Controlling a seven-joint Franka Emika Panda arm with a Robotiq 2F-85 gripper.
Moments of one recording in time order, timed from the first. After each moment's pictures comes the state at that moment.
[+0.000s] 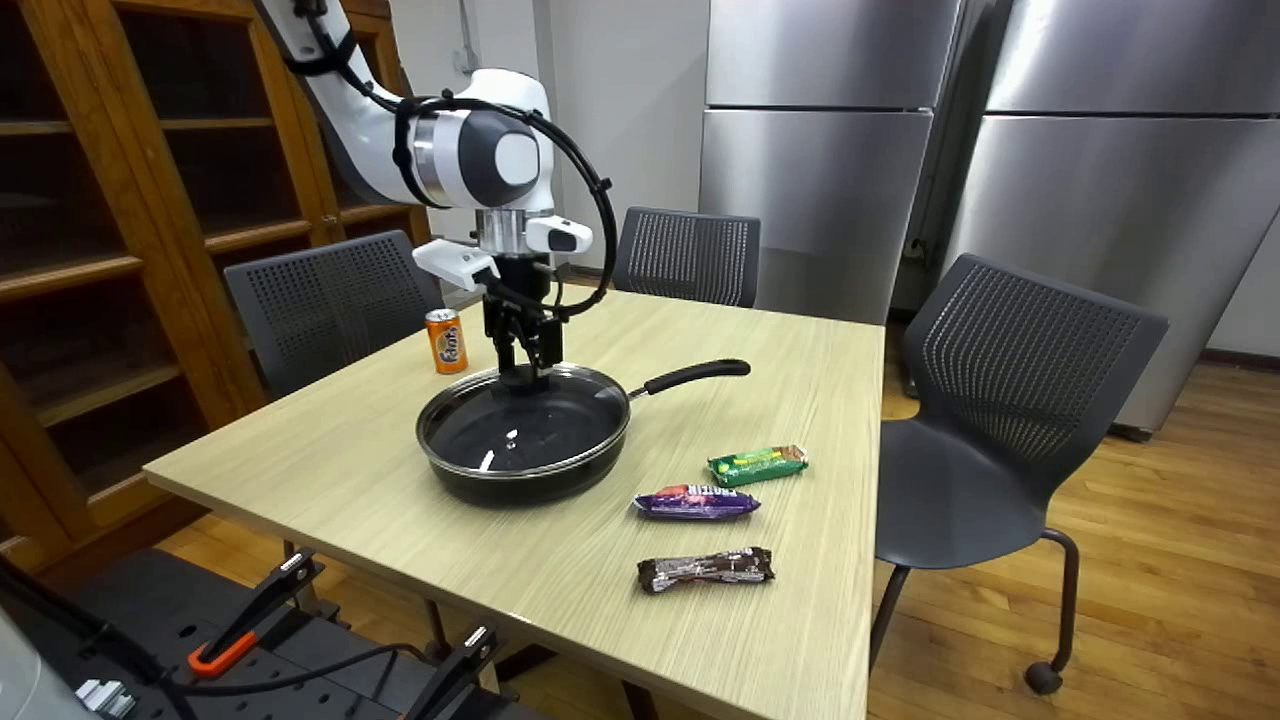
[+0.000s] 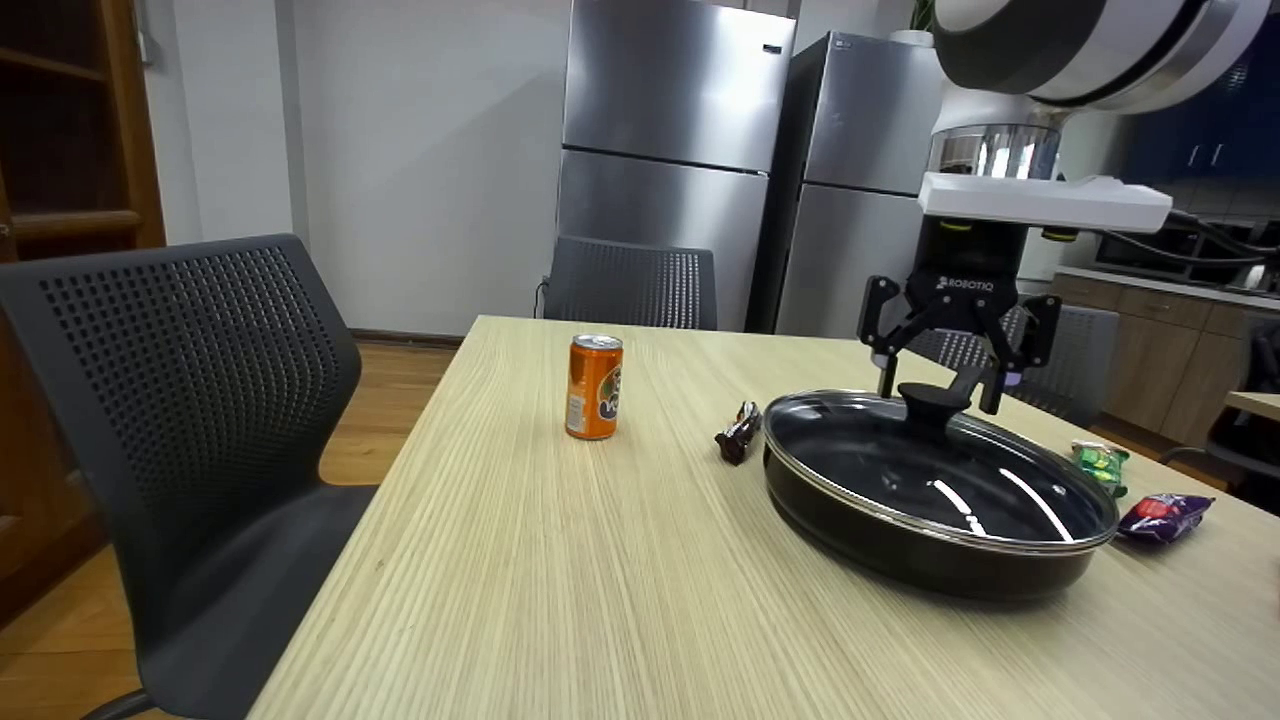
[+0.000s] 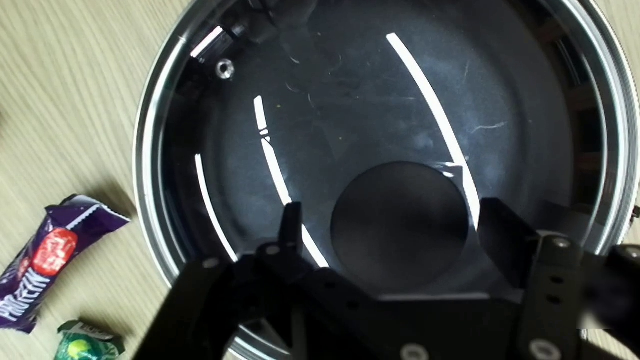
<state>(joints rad) 0.08 0.34 -0.02 -2.26 0.01 2.52 0.44</state>
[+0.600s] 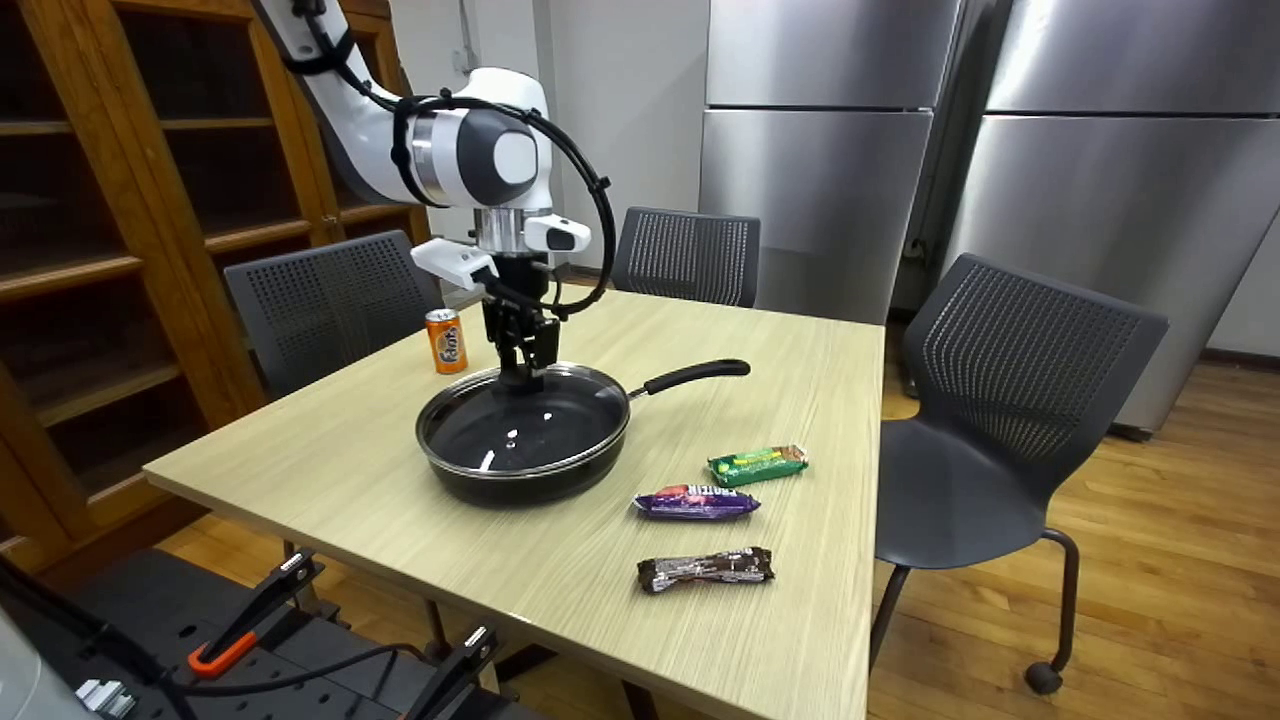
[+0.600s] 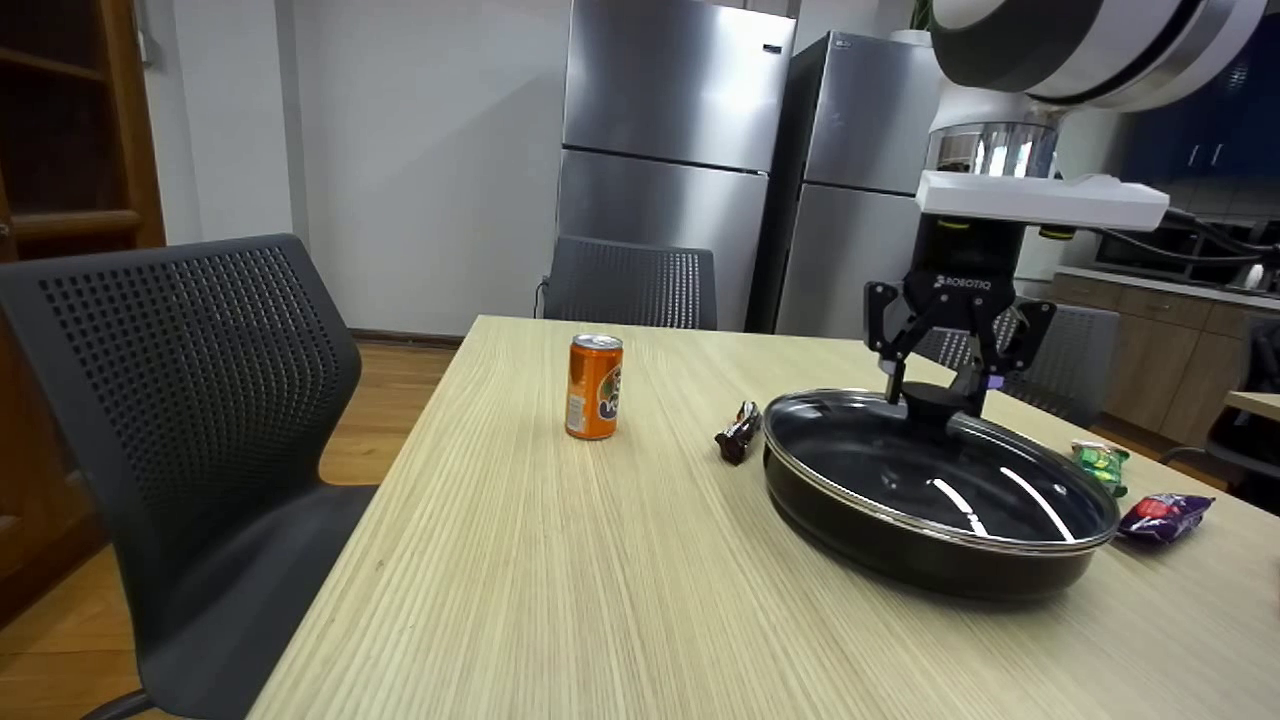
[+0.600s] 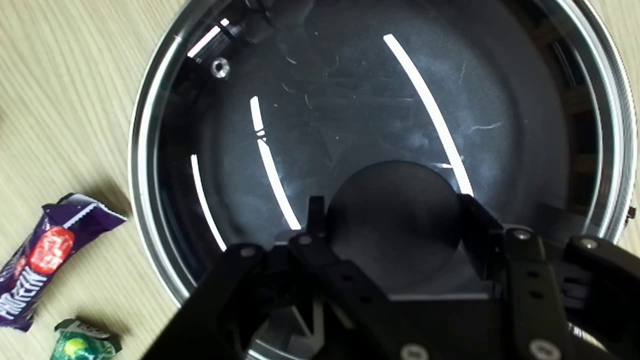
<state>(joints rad) 0.09 0.34 -0.02 -2.26 0.01 2.52 0.44</state>
